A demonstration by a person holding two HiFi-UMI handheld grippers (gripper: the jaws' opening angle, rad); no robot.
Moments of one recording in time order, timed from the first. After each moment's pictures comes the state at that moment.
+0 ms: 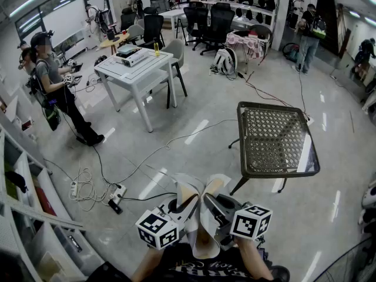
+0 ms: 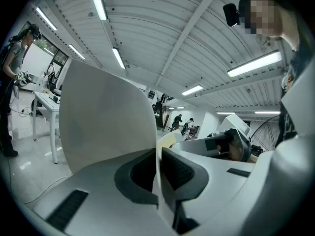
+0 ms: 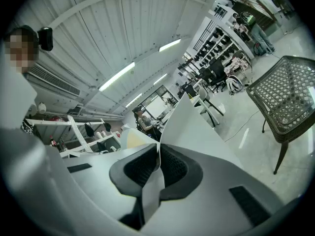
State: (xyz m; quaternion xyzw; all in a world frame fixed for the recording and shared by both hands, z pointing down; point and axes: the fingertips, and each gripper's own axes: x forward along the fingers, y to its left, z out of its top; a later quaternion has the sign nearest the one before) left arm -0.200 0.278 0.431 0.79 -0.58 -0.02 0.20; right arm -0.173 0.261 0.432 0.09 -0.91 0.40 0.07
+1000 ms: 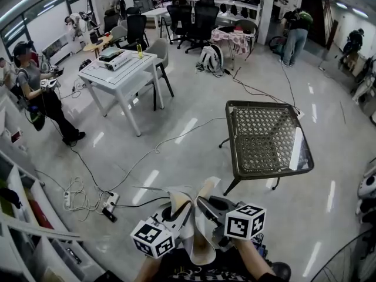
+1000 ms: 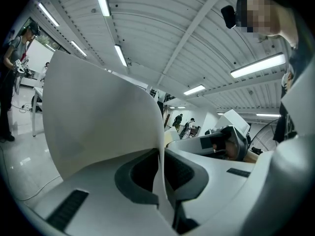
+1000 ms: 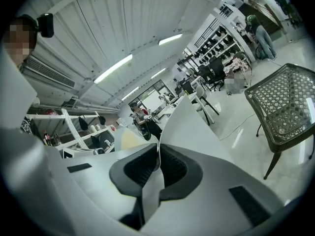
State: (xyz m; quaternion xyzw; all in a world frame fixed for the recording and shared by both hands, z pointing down) left arm -0.211 0.247 0.446 0.78 -0.58 -0.02 0.21; right arm -0.187 0.221 0.448 0.10 -0.91 0.37 0.11
